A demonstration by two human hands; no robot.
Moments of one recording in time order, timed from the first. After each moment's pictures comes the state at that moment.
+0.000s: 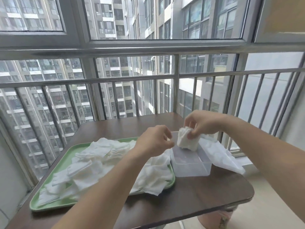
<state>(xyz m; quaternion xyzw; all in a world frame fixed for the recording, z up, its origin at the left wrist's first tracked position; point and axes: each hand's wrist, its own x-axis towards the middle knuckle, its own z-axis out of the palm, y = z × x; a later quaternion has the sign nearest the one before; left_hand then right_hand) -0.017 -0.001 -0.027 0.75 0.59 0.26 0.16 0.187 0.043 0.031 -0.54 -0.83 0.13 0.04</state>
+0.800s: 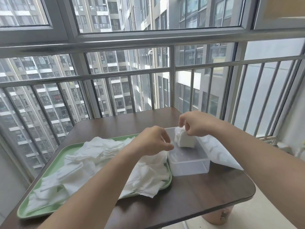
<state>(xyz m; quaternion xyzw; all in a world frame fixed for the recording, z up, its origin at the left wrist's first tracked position) -0.015 0.015 -0.033 0.77 0.58 0.19 0.20 0.185 0.063 -0.006 -0.57 -0.82 0.04 0.06</state>
